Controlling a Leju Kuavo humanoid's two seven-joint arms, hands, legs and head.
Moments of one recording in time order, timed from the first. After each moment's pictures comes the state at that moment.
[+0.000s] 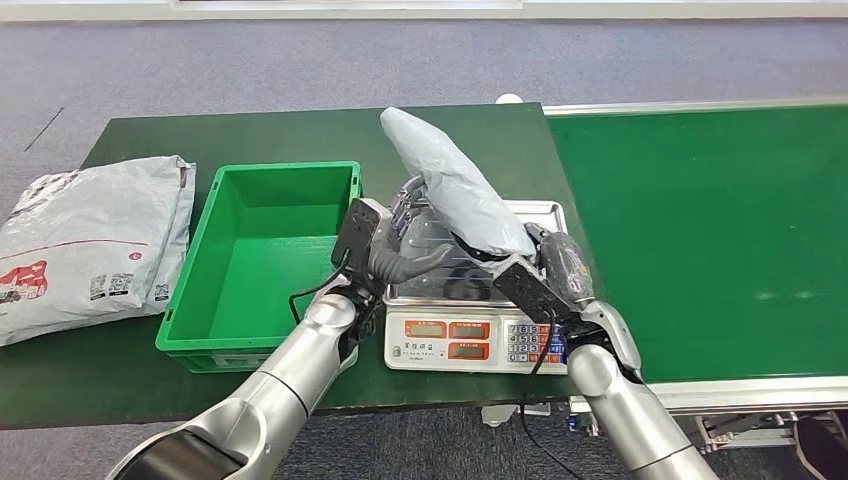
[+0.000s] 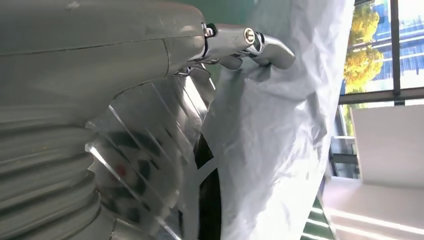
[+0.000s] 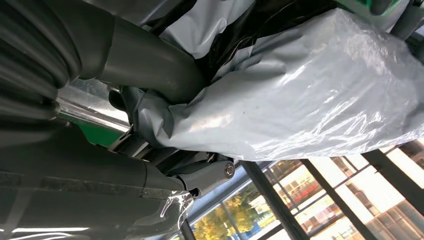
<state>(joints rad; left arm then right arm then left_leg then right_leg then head) -0.72 -0.33 -0.31 -0.50 0.02 -0.02 -0.50 -0.36 -0.14 0.44 -1.22 0.57 -0.14 -0.17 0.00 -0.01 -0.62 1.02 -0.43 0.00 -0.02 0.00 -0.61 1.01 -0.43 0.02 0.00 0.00</state>
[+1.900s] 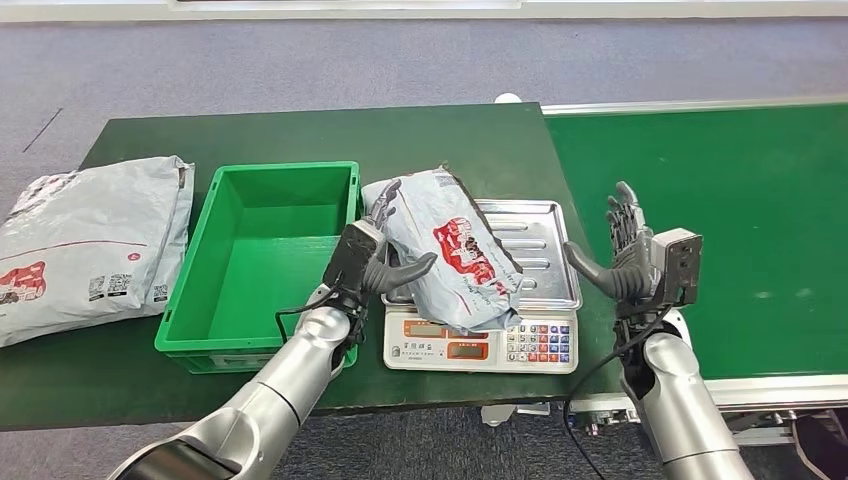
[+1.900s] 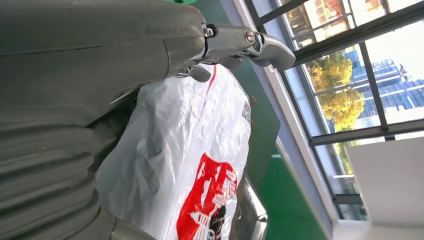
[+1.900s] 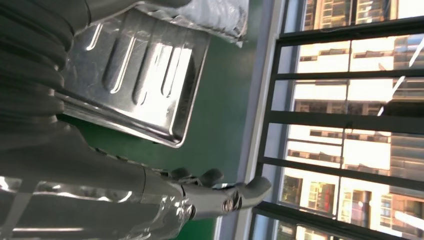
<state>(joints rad) -0.68 -0.30 -0.31 -0.50 -0.12 0.16 -0.62 -0.35 -0.19 0.21 -1.14 -0.19 0.05 -0.41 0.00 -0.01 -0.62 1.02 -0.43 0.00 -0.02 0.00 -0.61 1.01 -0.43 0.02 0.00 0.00</state>
